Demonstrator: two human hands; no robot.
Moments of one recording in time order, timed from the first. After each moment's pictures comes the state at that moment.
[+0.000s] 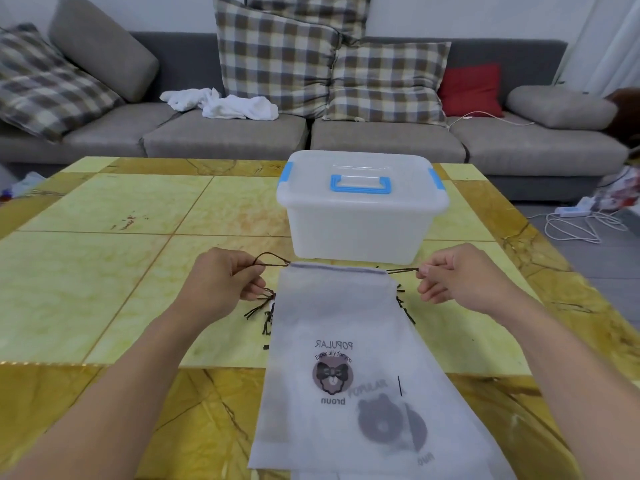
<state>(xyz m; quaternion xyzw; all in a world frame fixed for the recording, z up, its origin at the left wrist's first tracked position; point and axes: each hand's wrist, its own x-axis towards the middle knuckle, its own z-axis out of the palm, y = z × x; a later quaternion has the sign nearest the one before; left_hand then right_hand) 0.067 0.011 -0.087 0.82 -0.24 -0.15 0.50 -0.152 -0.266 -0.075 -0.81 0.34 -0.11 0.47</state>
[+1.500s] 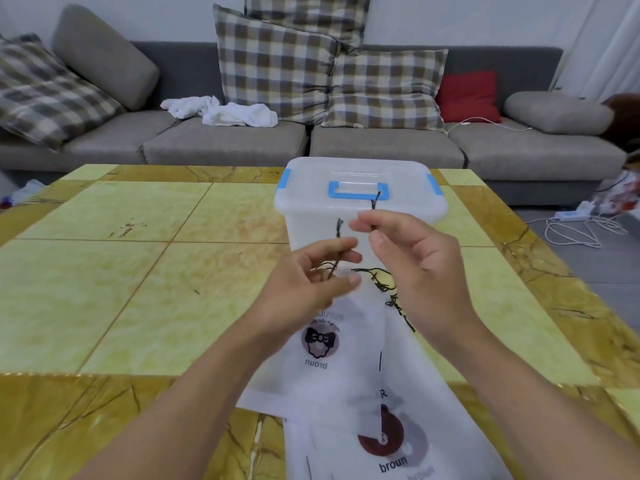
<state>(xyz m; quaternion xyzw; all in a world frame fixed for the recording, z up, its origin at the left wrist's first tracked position) -0.021 -0.041 -0.052 0.63 -0.35 -0.28 0.64 -0.135 -0.161 -0.031 -0.73 0.08 -0.37 0.57</state>
